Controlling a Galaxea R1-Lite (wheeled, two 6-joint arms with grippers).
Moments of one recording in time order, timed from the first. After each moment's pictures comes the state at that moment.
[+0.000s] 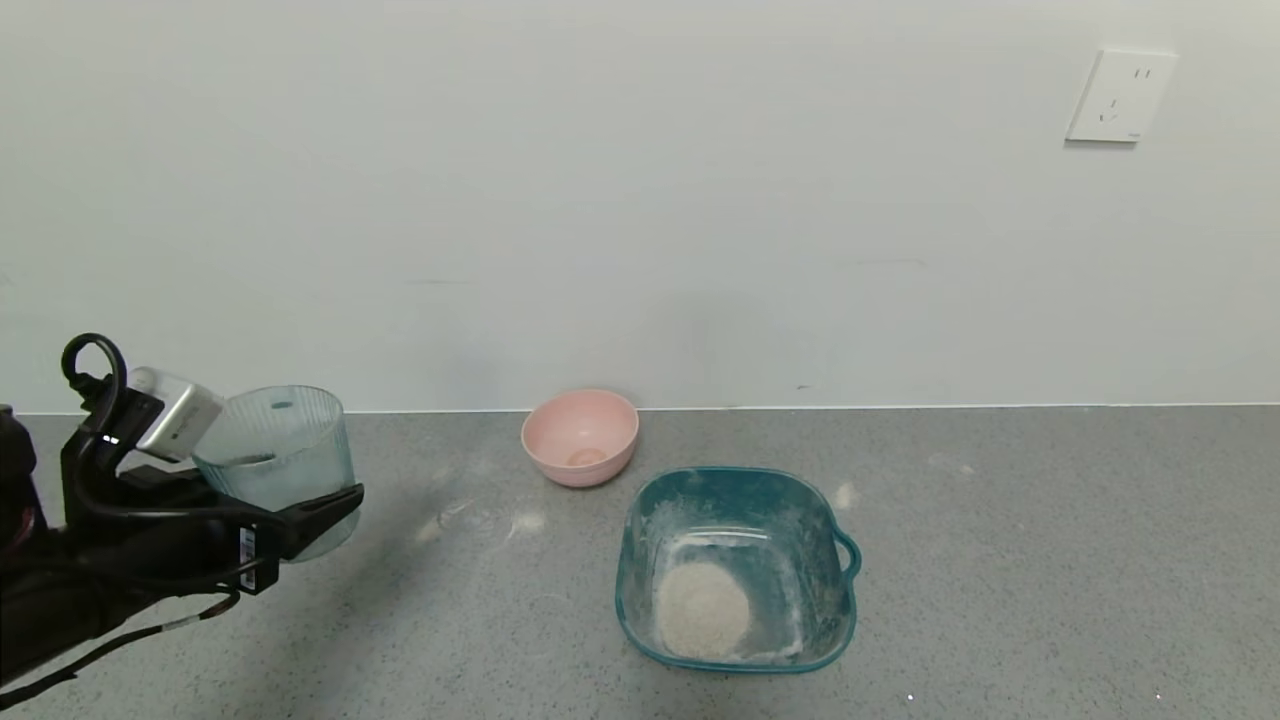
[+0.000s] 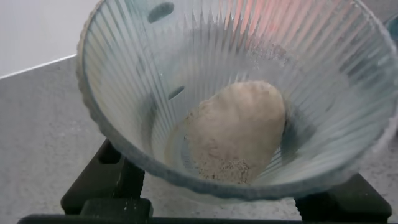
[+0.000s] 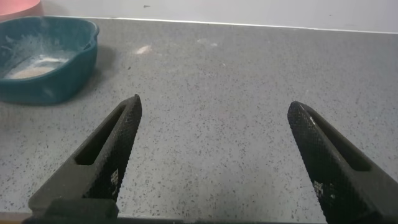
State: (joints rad) left arm 0.08 1.38 -0.45 -0.60 -0.25 0.25; right arm 0.00 0.00 0.00 0.01 0.00 -0.01
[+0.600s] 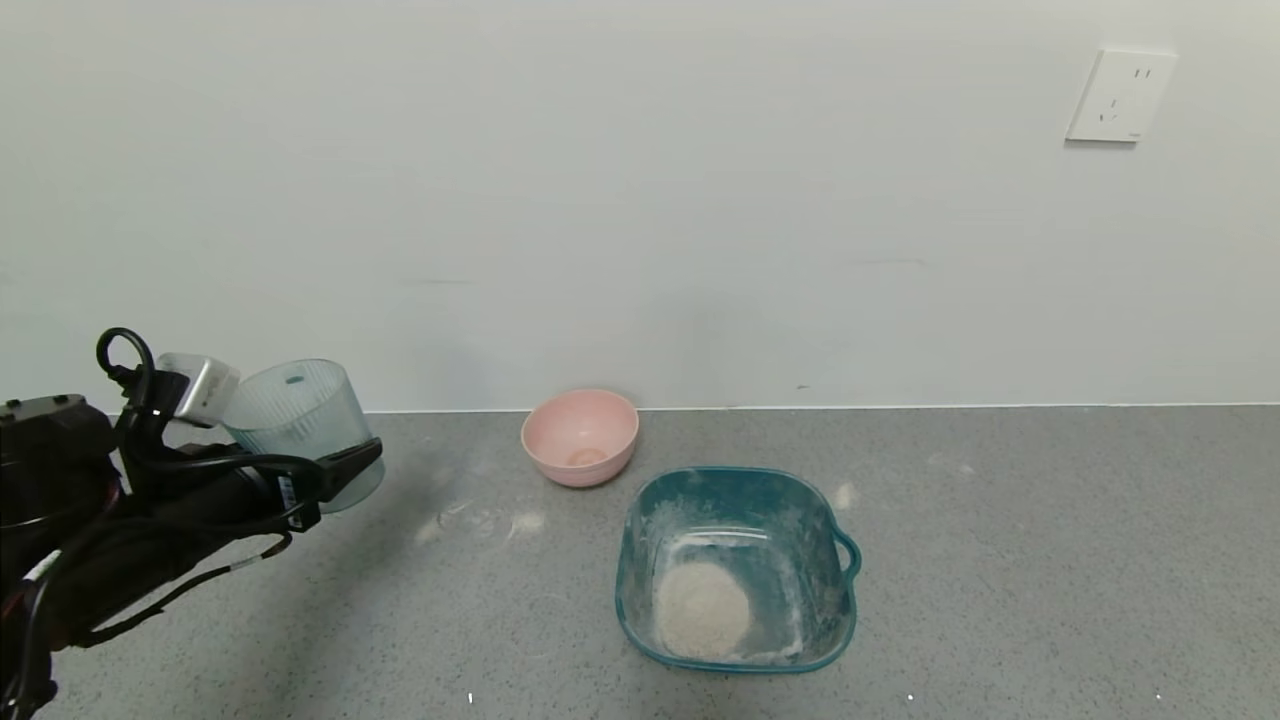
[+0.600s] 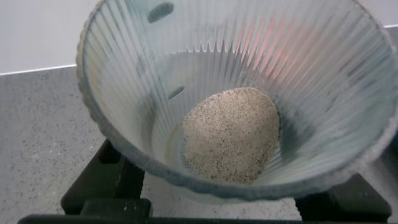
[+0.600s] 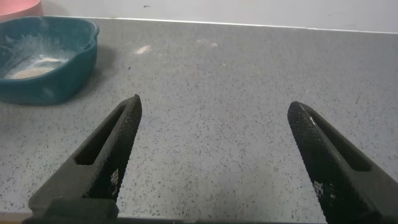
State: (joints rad) left arm 0.13 1.66 -0.45 -0.99 -0.29 0.09; right arm 0.00 0.00 0.00 0.01 0.00 -0.01
